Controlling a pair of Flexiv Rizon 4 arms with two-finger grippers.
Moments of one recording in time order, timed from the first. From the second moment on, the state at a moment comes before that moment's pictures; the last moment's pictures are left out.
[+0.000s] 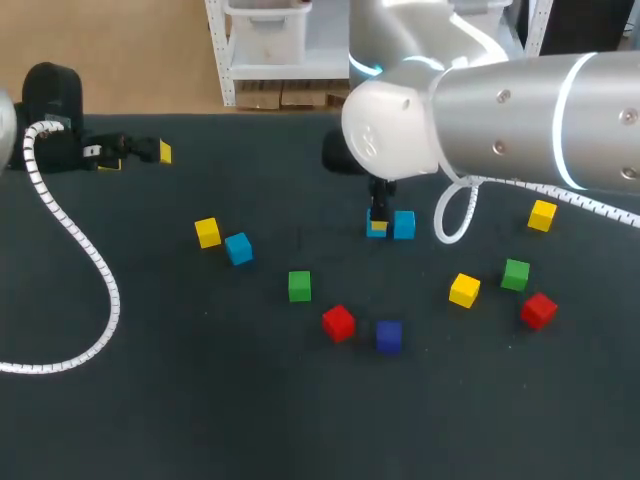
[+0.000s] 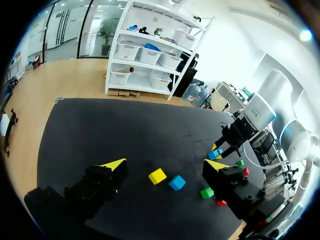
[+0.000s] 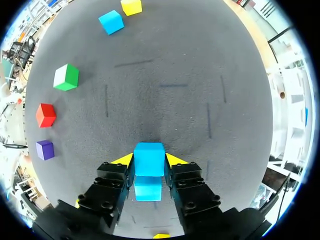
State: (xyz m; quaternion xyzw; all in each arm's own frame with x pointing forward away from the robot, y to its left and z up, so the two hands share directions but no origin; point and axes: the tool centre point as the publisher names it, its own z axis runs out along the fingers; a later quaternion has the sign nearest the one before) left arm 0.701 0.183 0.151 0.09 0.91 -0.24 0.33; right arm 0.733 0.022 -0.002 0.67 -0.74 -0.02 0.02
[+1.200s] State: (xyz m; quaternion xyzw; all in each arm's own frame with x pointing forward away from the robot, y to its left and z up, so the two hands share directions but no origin) left arm 0.701 0.183 0.151 0.09 0.91 -0.24 0.33; right arm 0.737 0.020 -0.003 0.68 -0.74 -0.03 0.01
